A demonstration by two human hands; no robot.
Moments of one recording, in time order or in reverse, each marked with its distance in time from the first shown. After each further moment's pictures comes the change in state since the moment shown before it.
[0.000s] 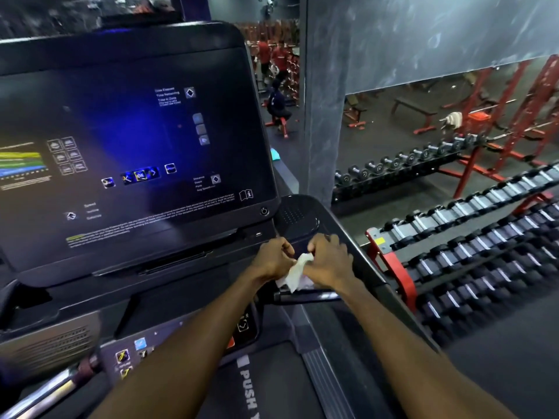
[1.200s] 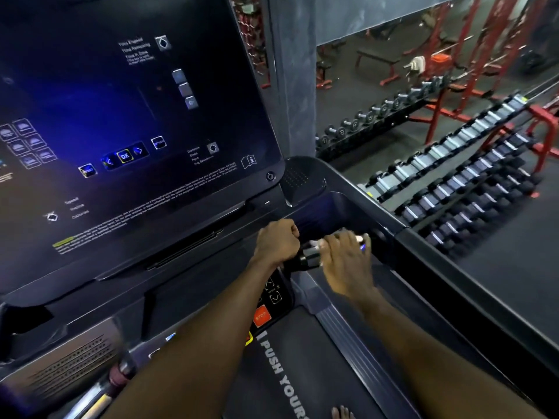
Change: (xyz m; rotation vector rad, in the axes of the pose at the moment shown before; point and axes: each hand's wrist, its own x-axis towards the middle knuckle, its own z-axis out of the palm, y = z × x) left_hand -0.013 -0.034 -0.010 0.294 -0.073 0.063; right_hand -0.031 0.033 0.120 -0.167 0.417 -0.049
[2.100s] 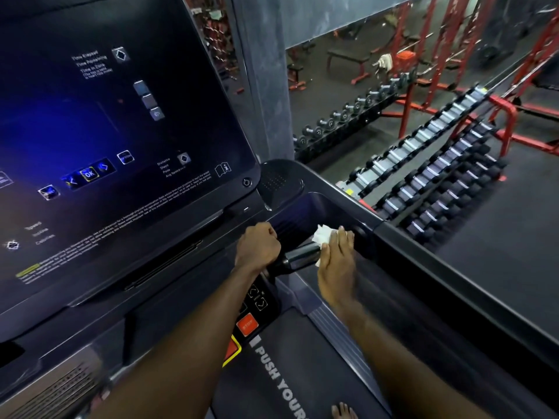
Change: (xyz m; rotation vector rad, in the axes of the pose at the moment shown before) left_hand -0.006 0.004 -0.004 -0.041 0.029 -0.053; right_hand -0.014 -0.002 0.019 0.386 0.231 0.297
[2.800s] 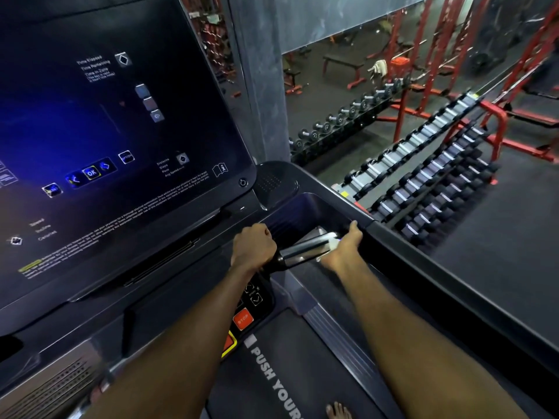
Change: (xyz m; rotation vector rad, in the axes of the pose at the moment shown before) left_hand -0.004 -0.003 0.004 0.065 -0.008 0.040; right_hand 0.065 -0.025 -0.035 1.394 0.009 1.236
